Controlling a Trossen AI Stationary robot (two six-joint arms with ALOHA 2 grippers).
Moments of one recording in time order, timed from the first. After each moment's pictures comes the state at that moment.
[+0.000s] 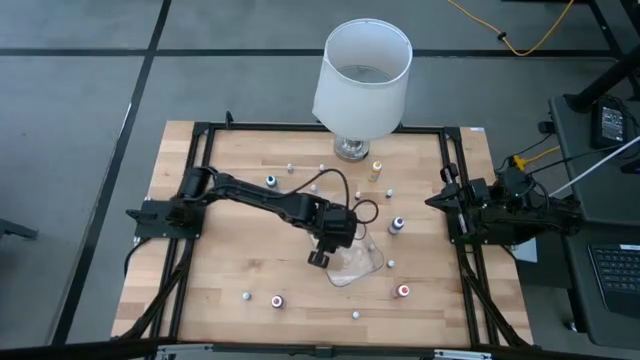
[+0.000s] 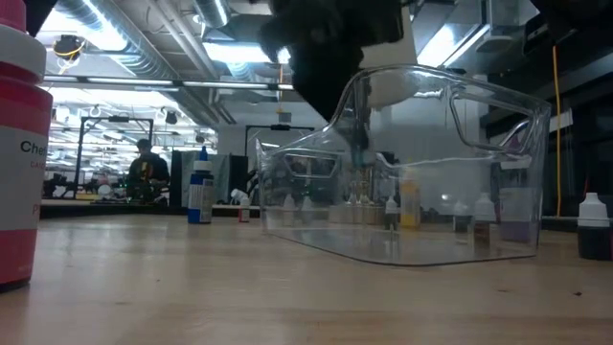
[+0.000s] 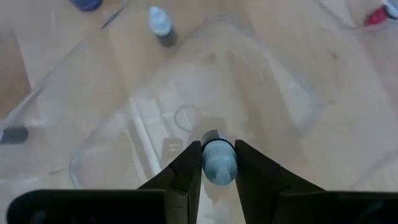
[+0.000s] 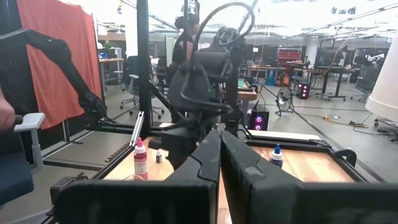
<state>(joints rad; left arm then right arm) -0.12 2.06 1.69 -0.73 0.03 0.19 -0.04 0.01 0.32 -0.16 -0.20 0.00</state>
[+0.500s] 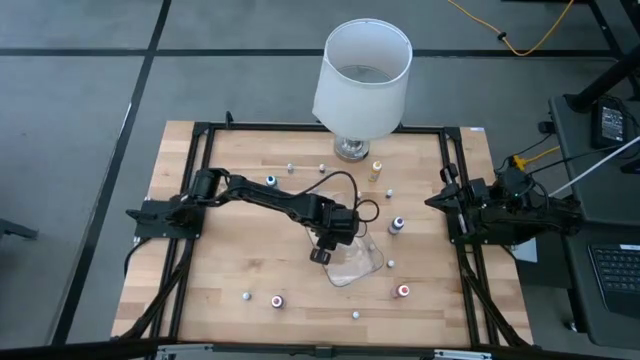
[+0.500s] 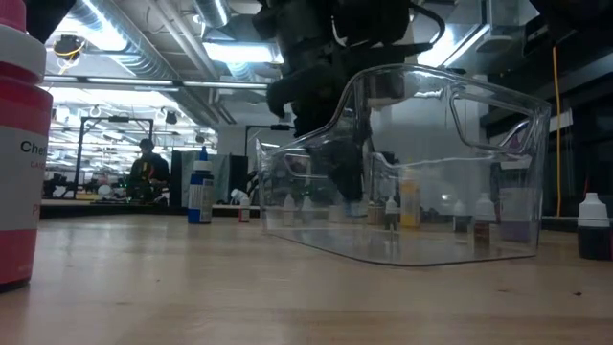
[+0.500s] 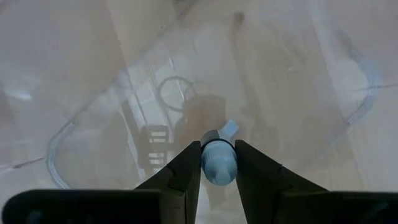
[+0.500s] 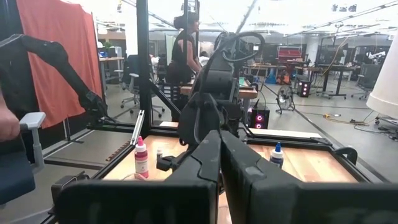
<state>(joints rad) -0.09 2.15 1.68 -0.74 0.04 0.19 -0.04 0.01 0.32 -0.17 -0.20 0.00</state>
